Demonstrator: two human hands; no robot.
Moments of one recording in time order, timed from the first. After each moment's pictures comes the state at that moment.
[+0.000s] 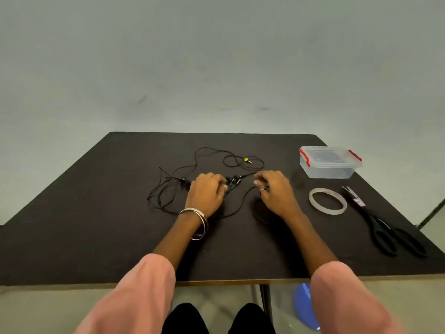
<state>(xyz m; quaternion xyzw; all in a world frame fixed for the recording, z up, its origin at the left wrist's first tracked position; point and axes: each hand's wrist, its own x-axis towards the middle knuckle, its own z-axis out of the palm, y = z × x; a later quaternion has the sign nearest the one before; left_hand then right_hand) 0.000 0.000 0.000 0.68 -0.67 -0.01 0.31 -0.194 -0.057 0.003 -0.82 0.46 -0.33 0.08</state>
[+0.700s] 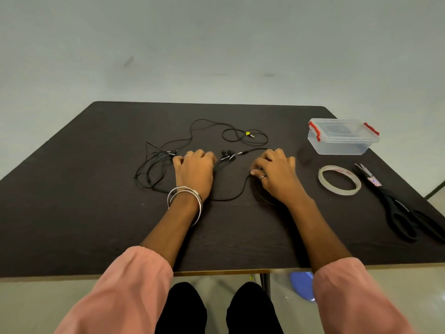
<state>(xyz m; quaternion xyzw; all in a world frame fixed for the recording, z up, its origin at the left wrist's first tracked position) 0.006 -0.007 -0.018 0.74 -0.61 0.12 0.24 -0.190 -0.070 -0.020 -0.86 0.47 -0.20 -0.05</state>
